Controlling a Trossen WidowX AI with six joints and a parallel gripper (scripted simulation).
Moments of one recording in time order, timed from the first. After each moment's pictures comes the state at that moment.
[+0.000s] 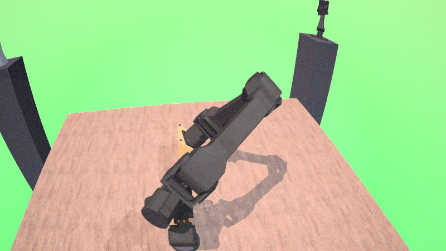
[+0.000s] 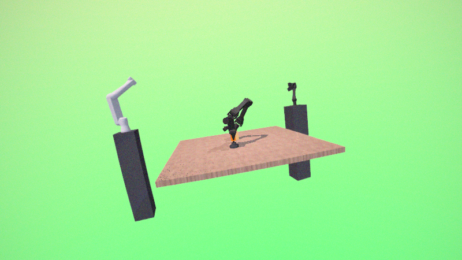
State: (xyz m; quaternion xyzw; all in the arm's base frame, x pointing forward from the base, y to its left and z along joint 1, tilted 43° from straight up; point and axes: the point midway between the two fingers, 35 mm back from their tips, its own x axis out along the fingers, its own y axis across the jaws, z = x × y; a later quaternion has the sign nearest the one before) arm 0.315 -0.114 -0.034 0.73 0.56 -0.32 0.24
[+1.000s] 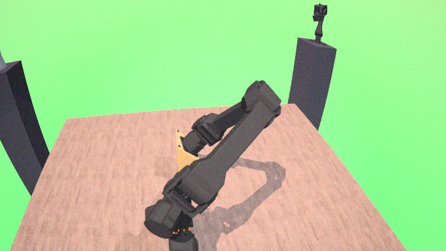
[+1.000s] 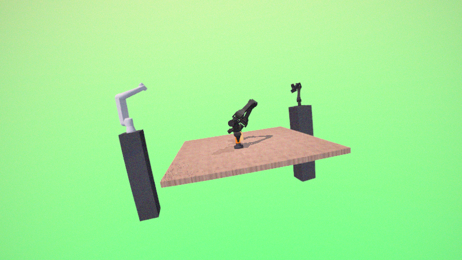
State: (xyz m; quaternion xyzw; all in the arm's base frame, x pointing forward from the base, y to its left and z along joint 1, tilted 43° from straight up) arm 0.319 -0.103 -0.045 0.73 0.56 -0.32 0.24
